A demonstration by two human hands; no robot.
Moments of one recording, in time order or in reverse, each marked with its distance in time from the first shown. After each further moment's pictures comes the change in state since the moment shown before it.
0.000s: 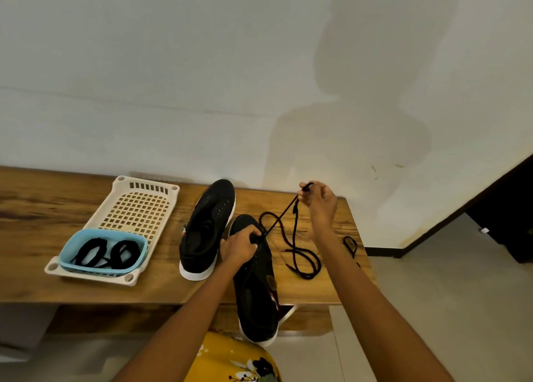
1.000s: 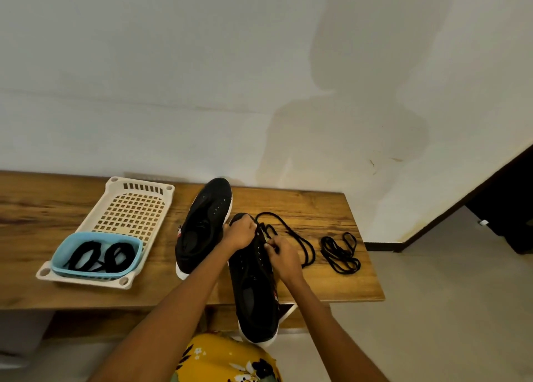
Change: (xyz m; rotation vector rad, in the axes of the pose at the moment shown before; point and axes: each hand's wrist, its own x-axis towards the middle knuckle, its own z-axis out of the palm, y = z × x) left_hand 0.032 0.009 -0.012 0.044 -0.073 0.055; right_hand -0.053 0.113 -0.025 -1.007 -0.434 -0.119
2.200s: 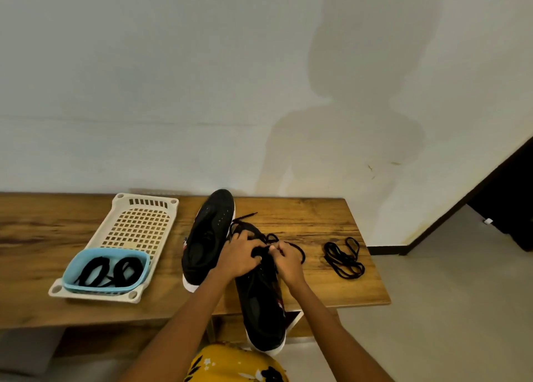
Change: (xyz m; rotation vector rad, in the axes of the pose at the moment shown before) left_hand -0.031 -0.019 0.003 0.332 -0.001 0.271; right_hand -0.005 -0.014 -0.003 0.388 -0.004 0.144
